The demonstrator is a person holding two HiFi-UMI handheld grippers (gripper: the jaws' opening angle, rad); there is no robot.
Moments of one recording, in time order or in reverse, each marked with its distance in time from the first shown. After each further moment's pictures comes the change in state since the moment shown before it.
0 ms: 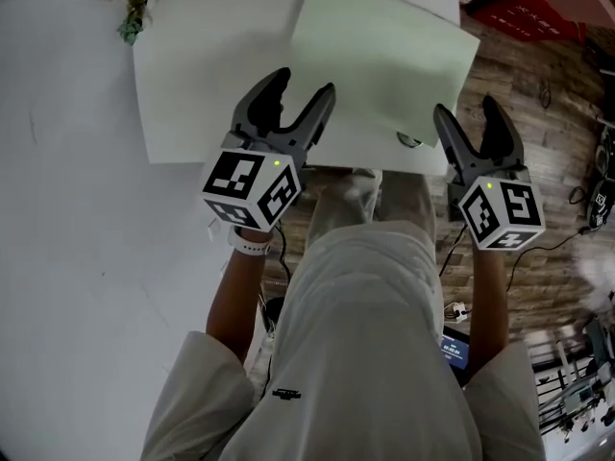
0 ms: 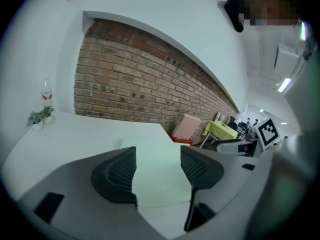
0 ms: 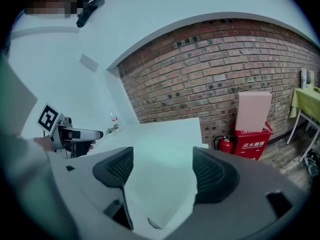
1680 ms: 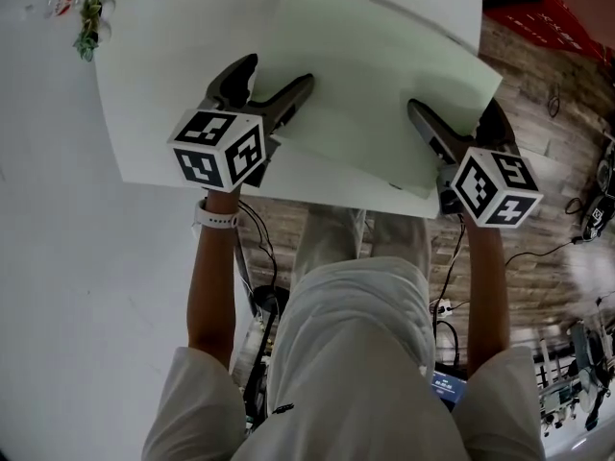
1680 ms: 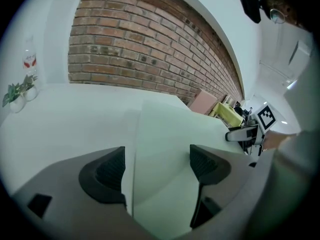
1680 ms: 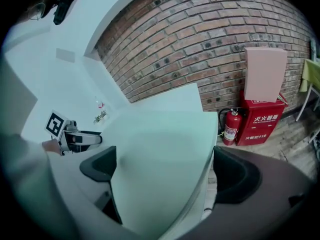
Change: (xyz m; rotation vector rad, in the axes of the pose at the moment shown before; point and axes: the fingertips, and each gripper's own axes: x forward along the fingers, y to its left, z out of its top) left arm 0.113 0.099 -0.078 -0.029 0.275 0.015; right arm 0.129 -0.060 -0.065 0.131 0.238 0.050
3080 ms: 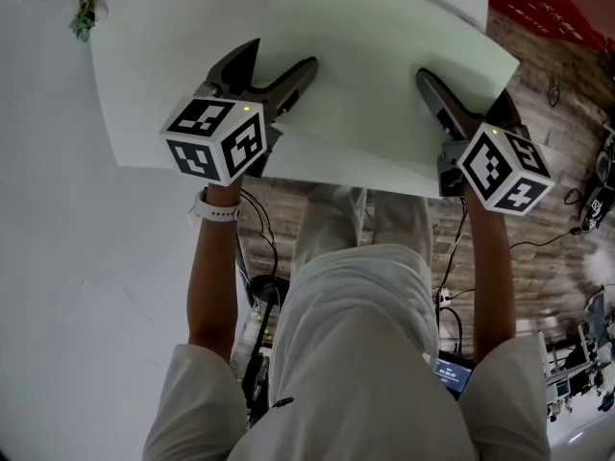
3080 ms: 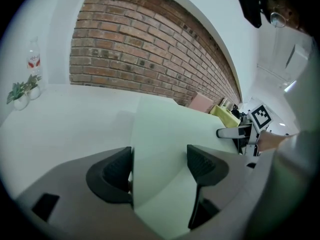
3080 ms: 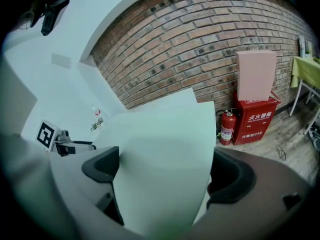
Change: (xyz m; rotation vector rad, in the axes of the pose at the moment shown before) left arm -0.020 -0.015 -0.004 -0.008 -0.030 -0.022; right arm -0.009 0.009 0.007 0.067 -0.058 -0.041
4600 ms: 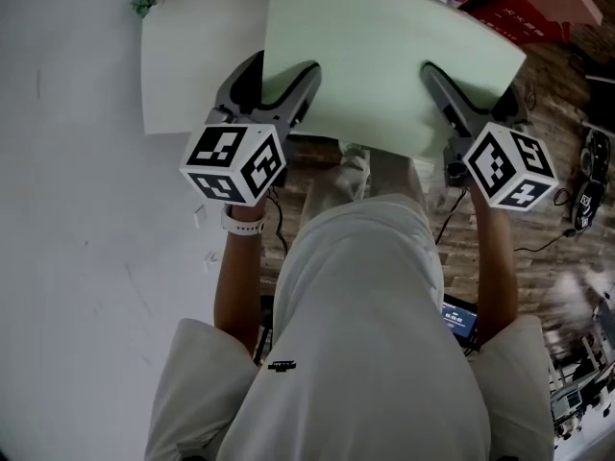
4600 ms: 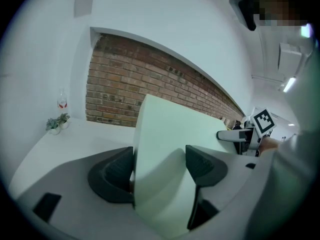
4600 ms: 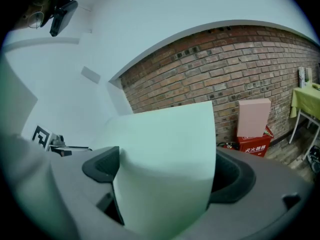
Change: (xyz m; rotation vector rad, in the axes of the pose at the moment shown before) left arm -0.172 -0.099 0.044 0.015 -0.298 0.080; right arm -0.168 0.089 0.060 -0.147 -0.243 0.040
